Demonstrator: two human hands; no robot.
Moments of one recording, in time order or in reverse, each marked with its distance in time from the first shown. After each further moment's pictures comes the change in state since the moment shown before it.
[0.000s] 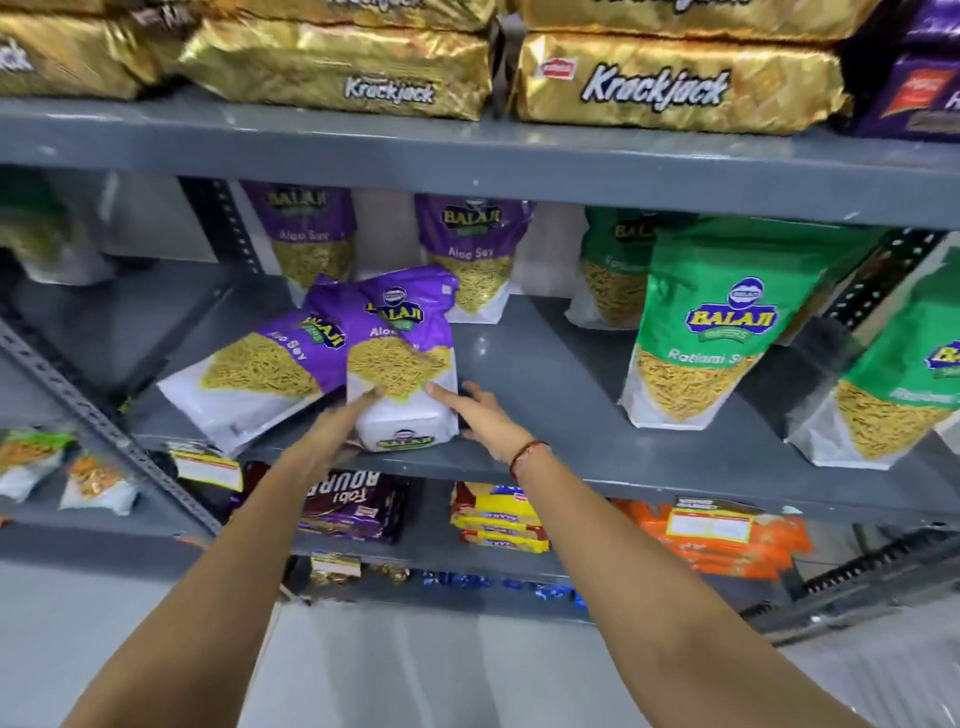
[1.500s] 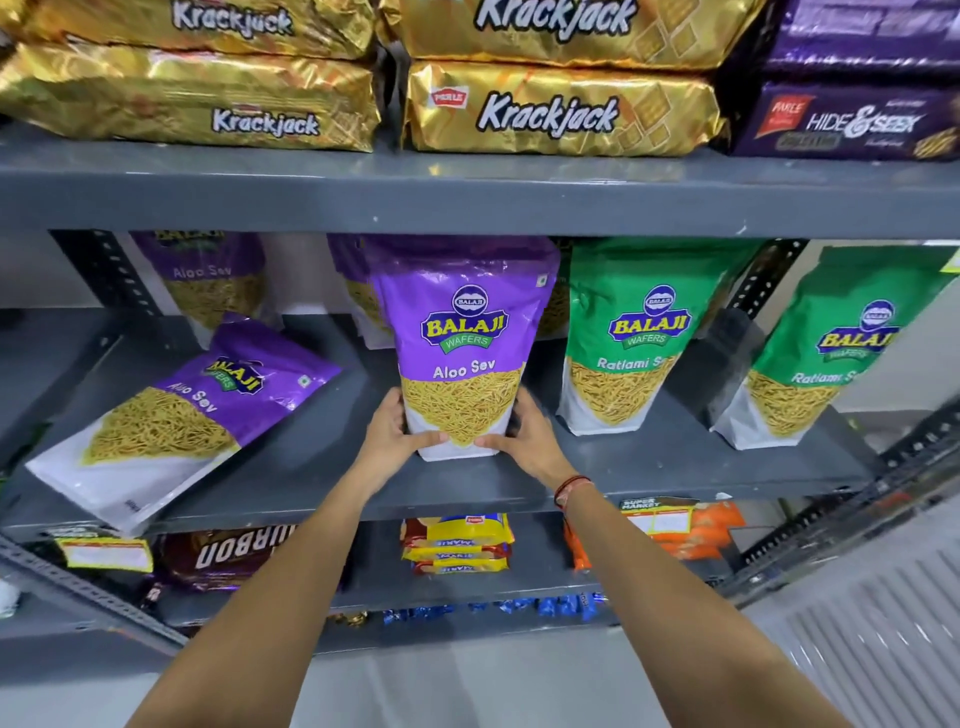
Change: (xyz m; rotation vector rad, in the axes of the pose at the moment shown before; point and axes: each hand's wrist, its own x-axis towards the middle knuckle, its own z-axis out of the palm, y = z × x) left_hand 0.047 0.004 0.117 0.004 -0.329 0.486; right_hand -0.019 0.045 -0.118 -0.198 0.362 -0.330
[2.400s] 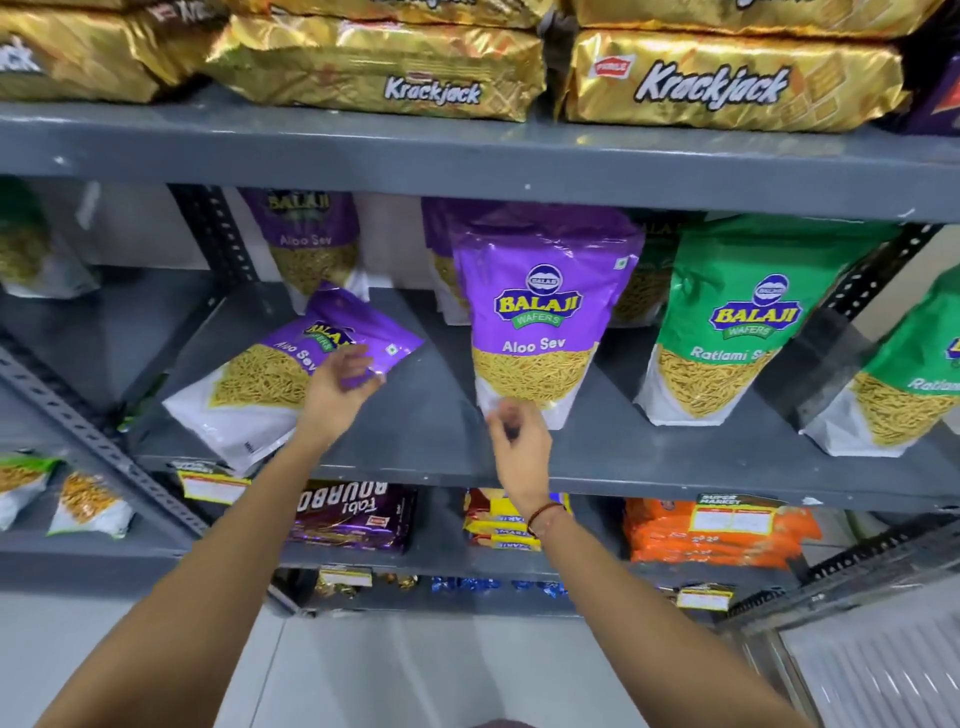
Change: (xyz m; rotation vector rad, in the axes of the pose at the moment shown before) left_hand -0.046 0.040 -0.132 0.312 0.385 0.047; right_hand -0.041 -0.031 0.125 -0.030 0.349 -0.111
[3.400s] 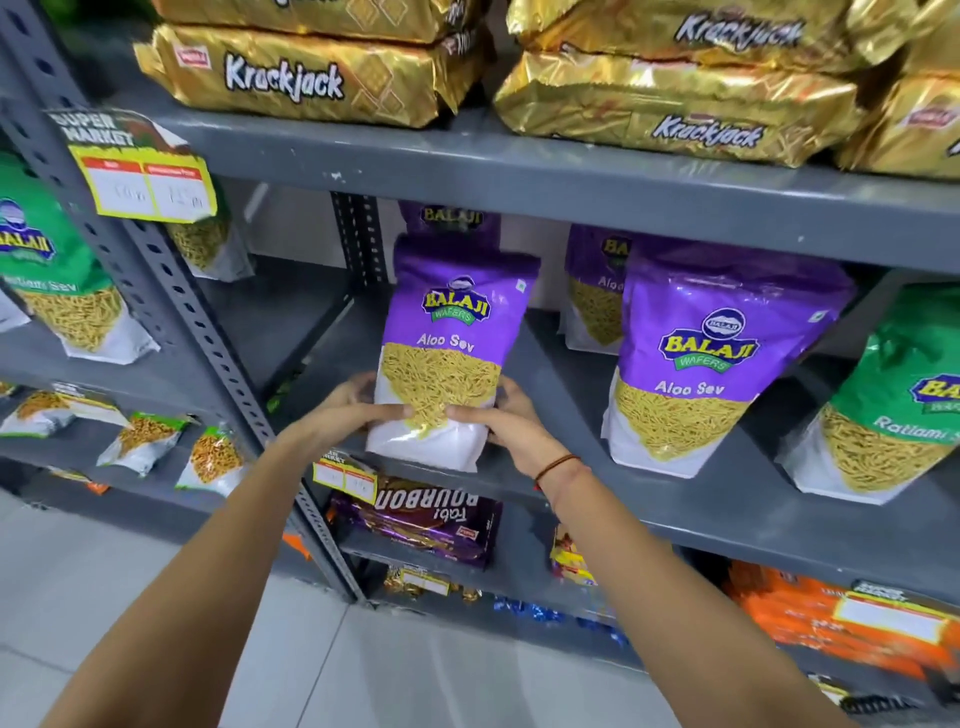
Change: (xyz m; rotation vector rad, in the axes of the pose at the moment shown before) left_hand 0.006 -0.050 -0.149 -0.125 -0.327 -0.288; right_hand 0.014 -0.093 0.138 0.402 -0.648 0.450
